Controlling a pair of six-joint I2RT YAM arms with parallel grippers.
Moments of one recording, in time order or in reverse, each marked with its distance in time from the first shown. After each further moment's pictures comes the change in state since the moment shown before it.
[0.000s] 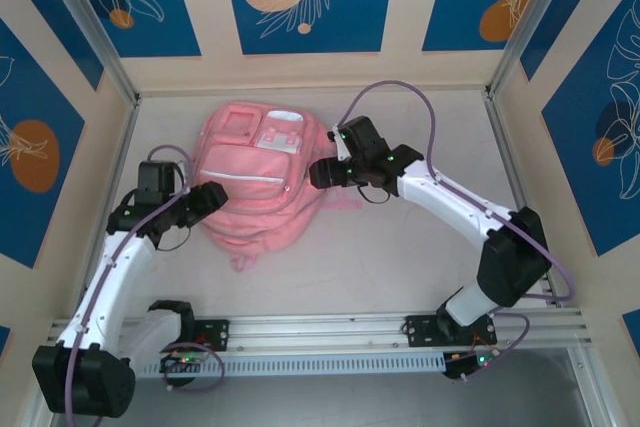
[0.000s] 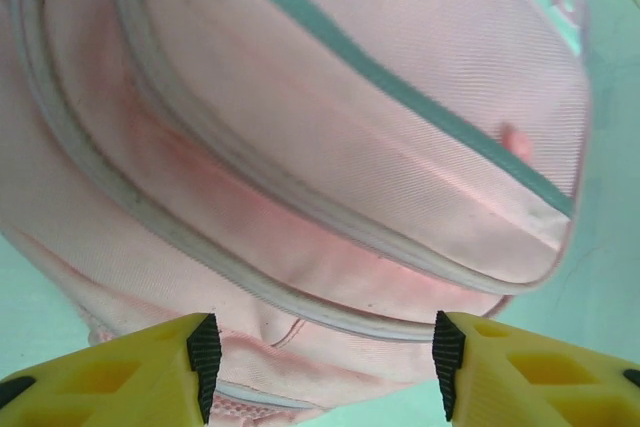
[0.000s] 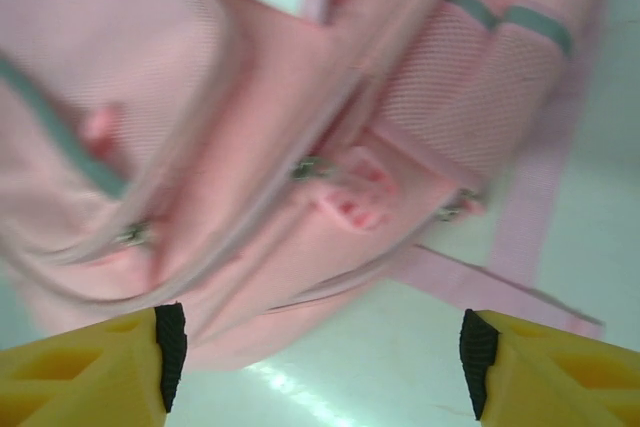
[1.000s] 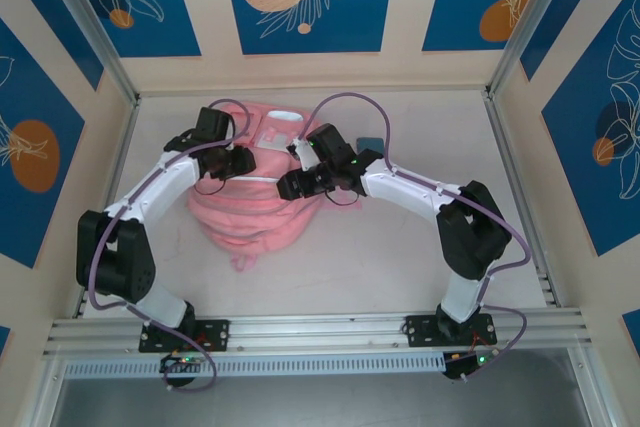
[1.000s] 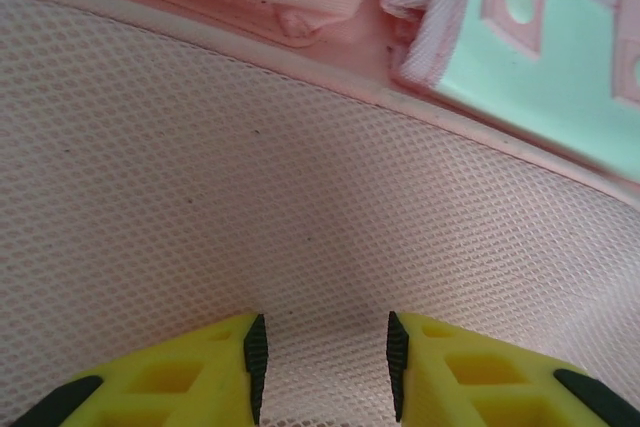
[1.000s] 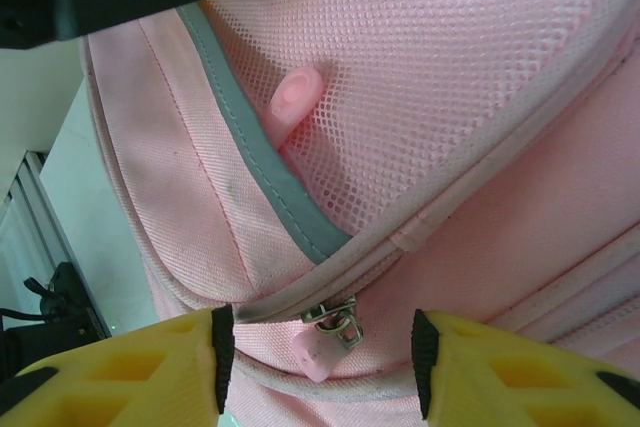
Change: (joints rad) left arm -0.200 0.624 0.388 0.086 -0.215 0.122; right arm 0.075 0.251 0.074 0.184 -0.272 -0.015
